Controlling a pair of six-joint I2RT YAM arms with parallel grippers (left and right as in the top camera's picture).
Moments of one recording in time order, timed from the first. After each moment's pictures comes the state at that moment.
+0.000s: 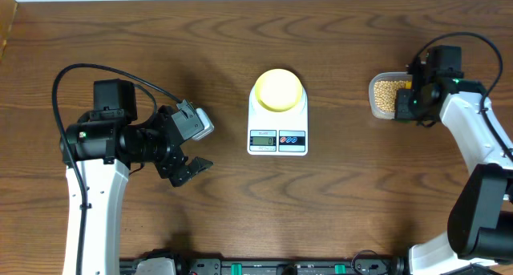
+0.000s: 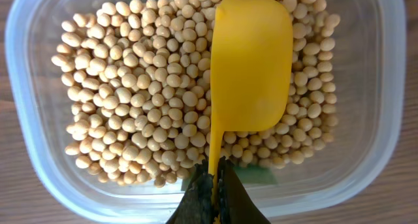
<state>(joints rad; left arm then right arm) 0.09 1.24 1.18 -1.25 0.59 1.07 -0.11 1.73 1.18 -0.70 -0.03 -0.01</state>
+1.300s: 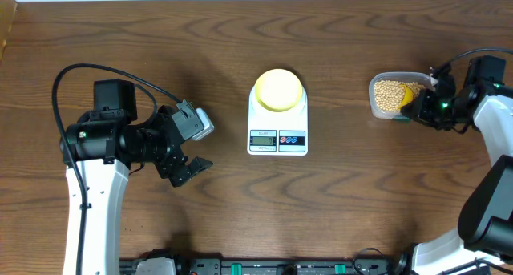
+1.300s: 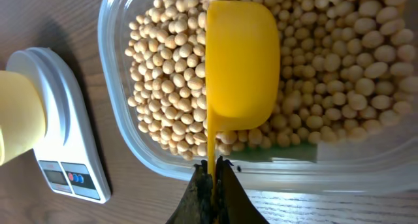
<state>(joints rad) 0.09 1.24 1.18 -1.25 0.59 1.07 -0.33 1.77 1.20 -0.77 -0.55 0.01</state>
